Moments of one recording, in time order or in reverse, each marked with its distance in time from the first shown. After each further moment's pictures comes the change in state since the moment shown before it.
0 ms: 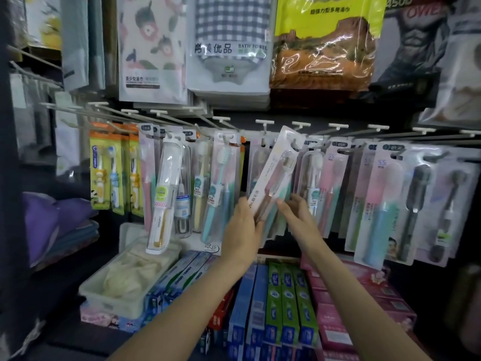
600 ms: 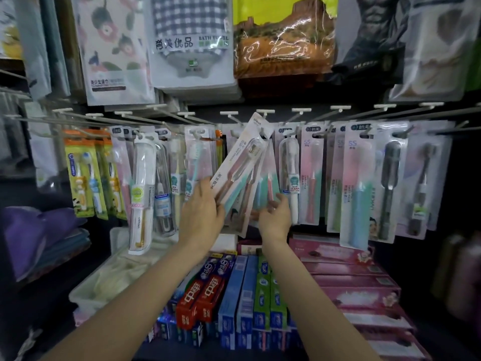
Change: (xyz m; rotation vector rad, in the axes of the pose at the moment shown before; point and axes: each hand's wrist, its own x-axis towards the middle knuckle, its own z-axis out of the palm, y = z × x) left_hand 0.009 0.000 -0.035 0.383 0.061 0.121; right_hand 0.003 0.015 0.026 0.163 0.394 0.146
